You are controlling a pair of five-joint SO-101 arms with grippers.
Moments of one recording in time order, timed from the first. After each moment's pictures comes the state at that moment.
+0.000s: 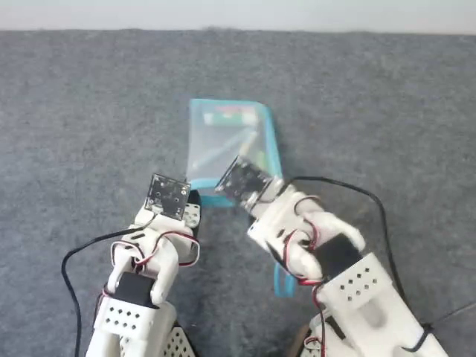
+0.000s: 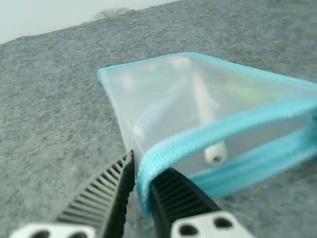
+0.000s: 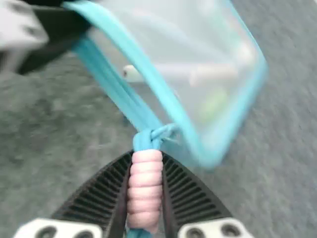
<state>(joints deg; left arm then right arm) 7.4 -86.0 94.7 35.3 -1.5 -37.8 -55.5 55.6 56.2 24.4</state>
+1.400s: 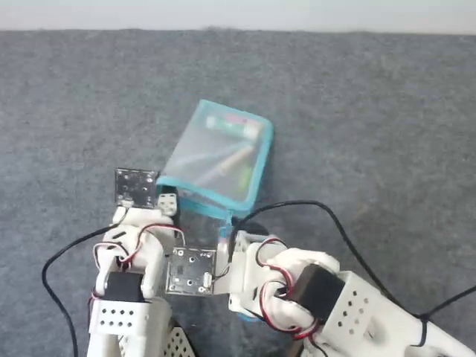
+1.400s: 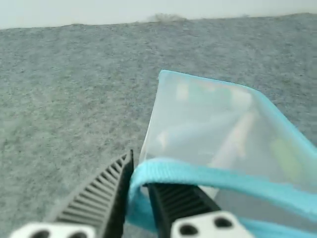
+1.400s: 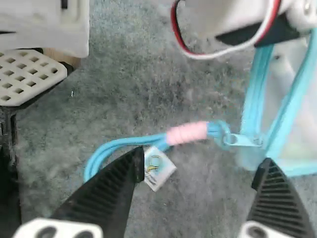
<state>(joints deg) -3.1 -85.9 92.3 35.4 4.0 -63.6 -56.8 47.4 75.8 27.9</state>
